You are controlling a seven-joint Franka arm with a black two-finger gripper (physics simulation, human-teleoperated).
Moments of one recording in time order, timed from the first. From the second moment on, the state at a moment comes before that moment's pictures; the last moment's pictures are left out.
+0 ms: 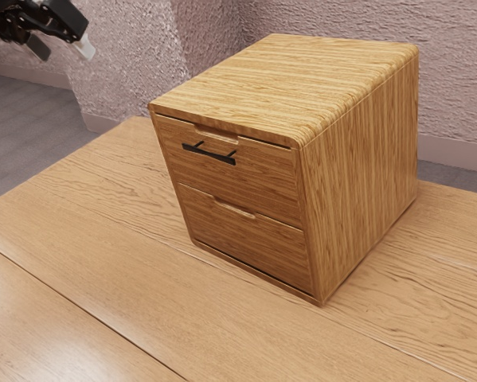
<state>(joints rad) 0.16 -0.08 0.06 -1.13 -0.02 1.56 0.12</state>
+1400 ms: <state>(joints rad) 0.04 -0.23 -0.16 -1.71 0.20 1.87 1.34</state>
